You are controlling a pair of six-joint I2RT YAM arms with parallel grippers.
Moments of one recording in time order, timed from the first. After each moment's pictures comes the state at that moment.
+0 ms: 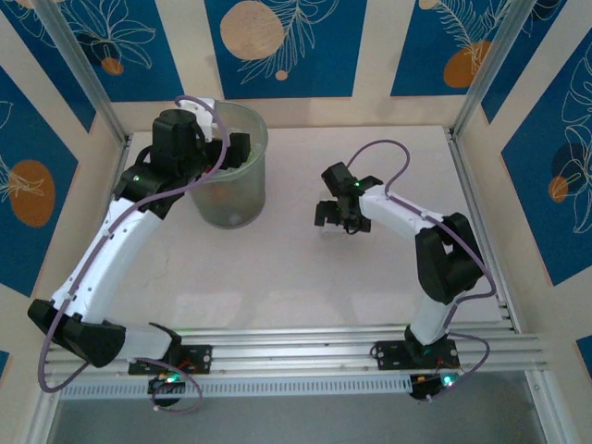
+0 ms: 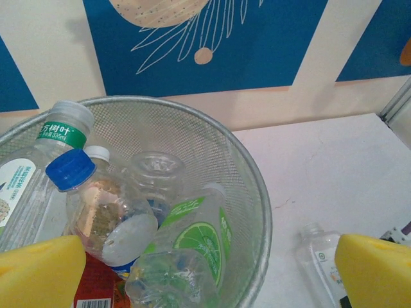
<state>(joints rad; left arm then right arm) -0.45 1.34 1.59 -0.64 -0.13 -0.18 0.51 1.76 1.28 -0.80 0.11 0.61</state>
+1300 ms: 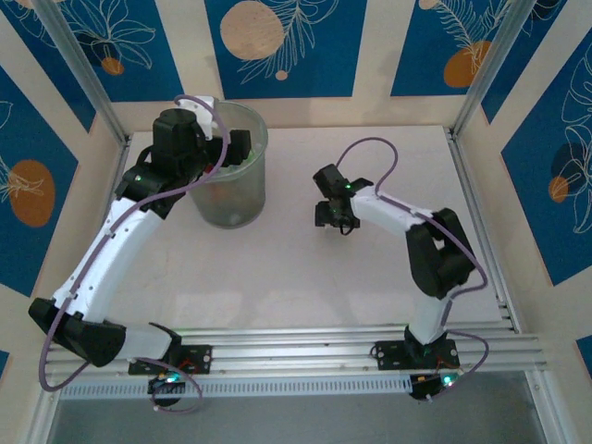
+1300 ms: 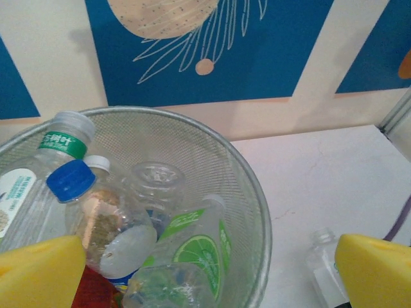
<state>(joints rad) -0.45 1.35 1.58 -0.59 -0.13 -0.19 0.56 1.76 1.28 -0.72 0.19 0.54</state>
